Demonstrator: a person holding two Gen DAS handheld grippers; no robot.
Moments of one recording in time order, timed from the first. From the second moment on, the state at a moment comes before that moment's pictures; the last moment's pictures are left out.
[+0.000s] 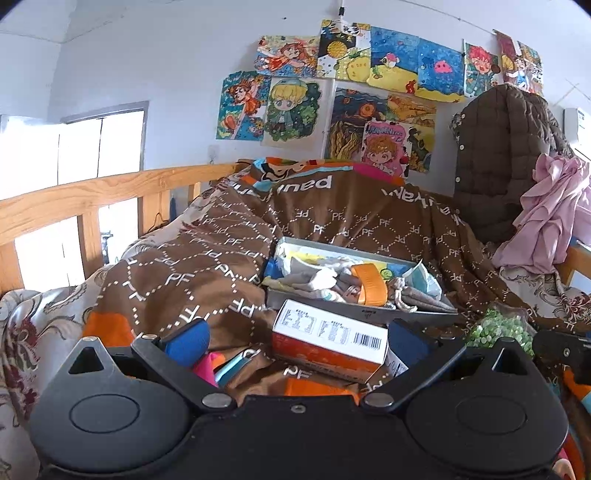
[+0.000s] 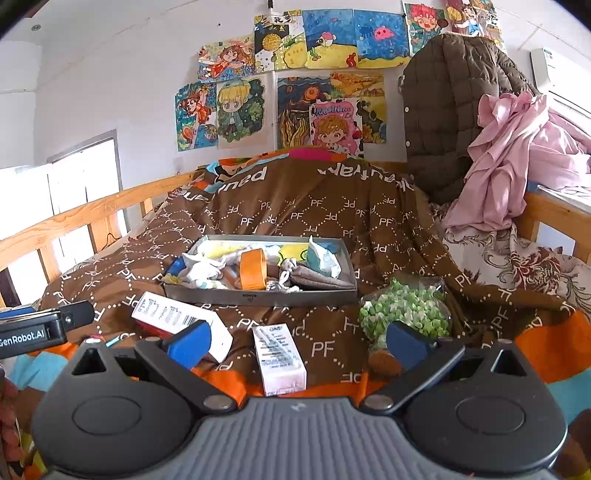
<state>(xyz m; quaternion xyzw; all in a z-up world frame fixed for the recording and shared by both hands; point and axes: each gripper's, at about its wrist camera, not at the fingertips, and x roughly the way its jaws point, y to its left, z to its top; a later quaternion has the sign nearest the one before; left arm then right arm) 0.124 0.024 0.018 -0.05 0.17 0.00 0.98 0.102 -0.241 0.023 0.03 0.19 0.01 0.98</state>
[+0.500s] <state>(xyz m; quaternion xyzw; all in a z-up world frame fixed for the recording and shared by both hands) 0.109 0.017 0.007 -0.04 0.22 0.00 0.98 0.103 -0.235 0.012 0.02 0.22 0.02 0.97</state>
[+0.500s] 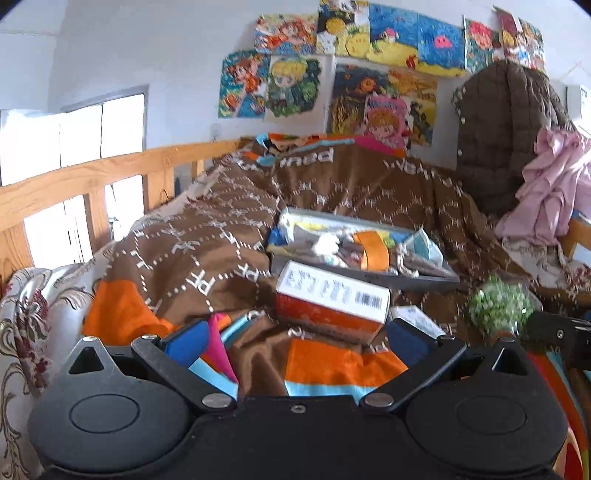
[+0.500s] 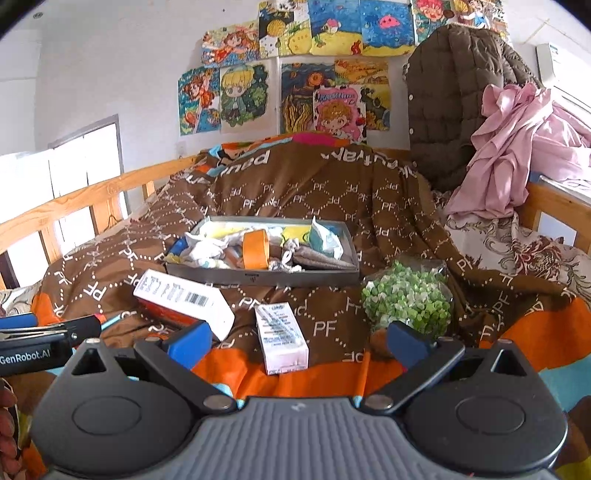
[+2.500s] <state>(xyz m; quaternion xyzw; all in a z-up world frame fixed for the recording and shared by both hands) 0.119 0.013 -0.004 -0.01 0.23 0.02 0.97 0.117 -0.239 -0.006 0.03 0.26 -0.02 0.96</state>
